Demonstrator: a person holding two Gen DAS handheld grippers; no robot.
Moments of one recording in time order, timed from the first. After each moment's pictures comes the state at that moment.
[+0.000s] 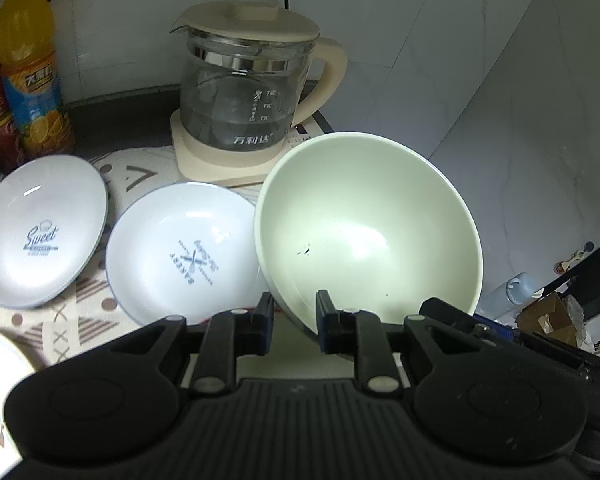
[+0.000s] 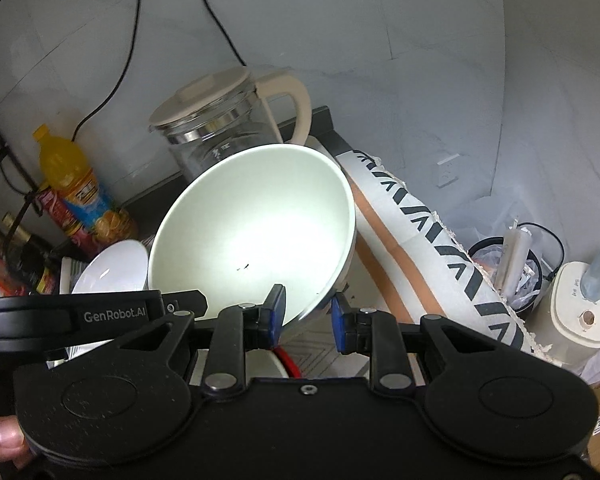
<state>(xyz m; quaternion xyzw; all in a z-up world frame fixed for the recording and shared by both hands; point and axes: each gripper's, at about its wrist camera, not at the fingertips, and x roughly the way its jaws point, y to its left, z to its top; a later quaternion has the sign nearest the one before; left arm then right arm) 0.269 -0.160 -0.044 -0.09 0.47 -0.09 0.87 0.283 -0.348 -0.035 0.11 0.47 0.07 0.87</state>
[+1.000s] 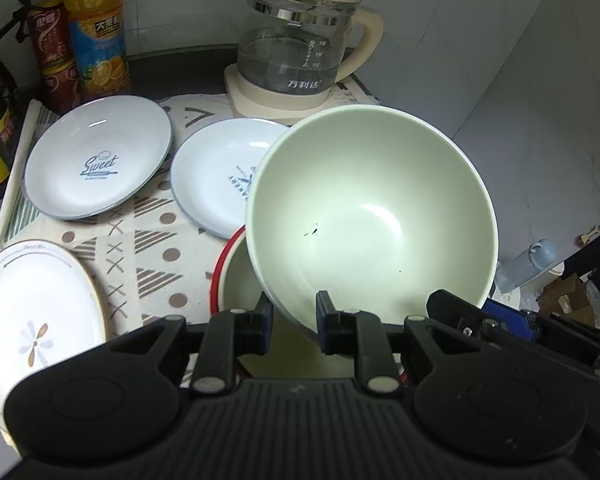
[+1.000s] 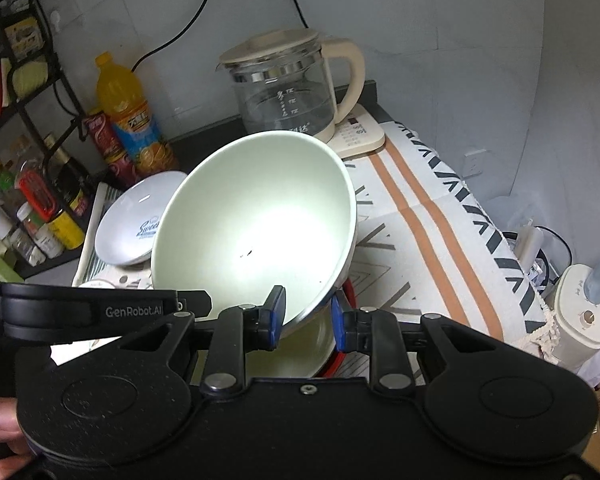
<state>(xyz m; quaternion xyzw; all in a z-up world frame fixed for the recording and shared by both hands) 0.194 -0.132 -0.054 -0.08 0.50 -0.05 0.86 0.217 -0.314 -0.031 0.05 0.49 0.12 0.86</state>
